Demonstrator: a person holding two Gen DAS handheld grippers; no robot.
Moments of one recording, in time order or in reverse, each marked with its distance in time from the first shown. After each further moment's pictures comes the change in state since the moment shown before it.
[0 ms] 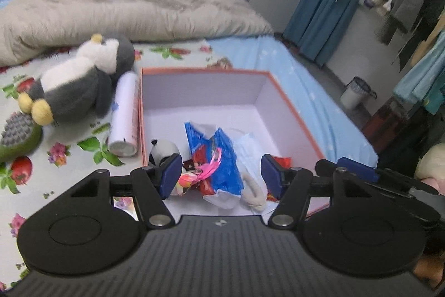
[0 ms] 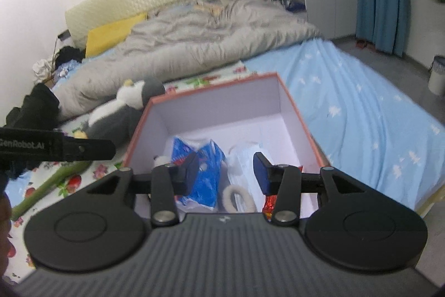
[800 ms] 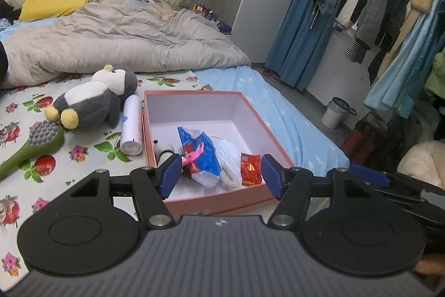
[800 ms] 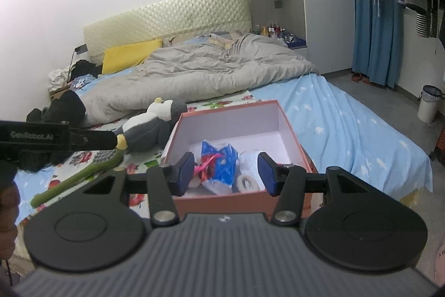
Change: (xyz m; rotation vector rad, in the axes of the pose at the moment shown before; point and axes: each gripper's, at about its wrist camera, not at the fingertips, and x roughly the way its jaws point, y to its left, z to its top) left arm -0.159 -0.019 -0.076 0.041 -0.145 -0.051; right arm -0.151 0.041 -0.032 -0.068 -0.155 -0.005
